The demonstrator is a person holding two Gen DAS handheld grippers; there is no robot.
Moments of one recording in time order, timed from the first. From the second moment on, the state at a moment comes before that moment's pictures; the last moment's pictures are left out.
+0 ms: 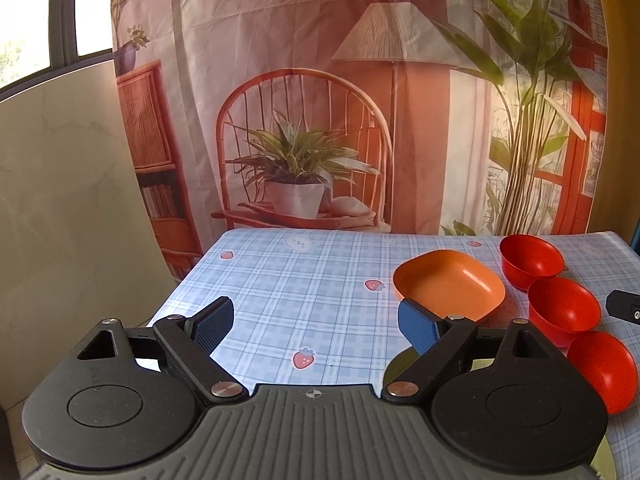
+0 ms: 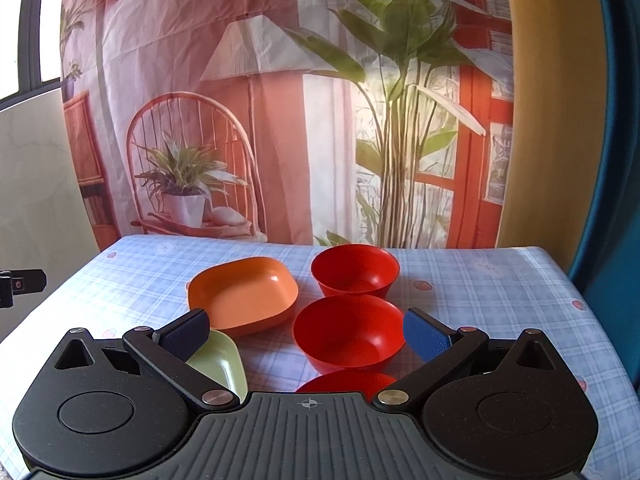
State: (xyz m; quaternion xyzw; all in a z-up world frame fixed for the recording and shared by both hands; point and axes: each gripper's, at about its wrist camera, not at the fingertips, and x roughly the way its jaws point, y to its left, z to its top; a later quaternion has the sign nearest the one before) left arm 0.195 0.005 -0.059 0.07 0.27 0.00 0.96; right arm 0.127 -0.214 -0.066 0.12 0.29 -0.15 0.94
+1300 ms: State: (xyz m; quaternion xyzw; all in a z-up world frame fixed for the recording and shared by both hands) left arm 0.342 -0.024 -0.129 -0.01 0.40 -0.11 0.91; right arm 0.292 -0.272 -0.117 0.09 0.38 -0.07 0.92
